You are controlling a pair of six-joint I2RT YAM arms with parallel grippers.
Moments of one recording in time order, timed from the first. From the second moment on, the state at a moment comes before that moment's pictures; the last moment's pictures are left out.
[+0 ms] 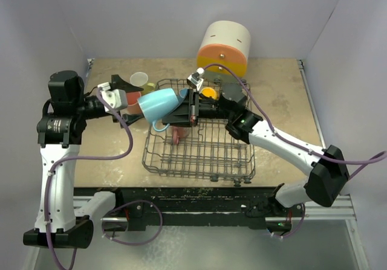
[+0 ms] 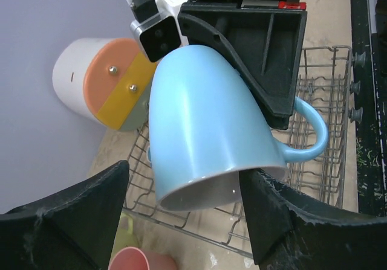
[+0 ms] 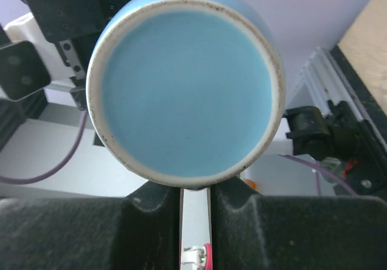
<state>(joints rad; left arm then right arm) 0.00 1.01 1.43 -0.87 1.15 0.85 0.79 1.42 1.15 0.30 -0.73 1.33</state>
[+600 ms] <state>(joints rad) 0.01 0.98 1.36 -0.43 1.16 0.51 0.83 1.49 1.13 0.70 -0.73 1.66</state>
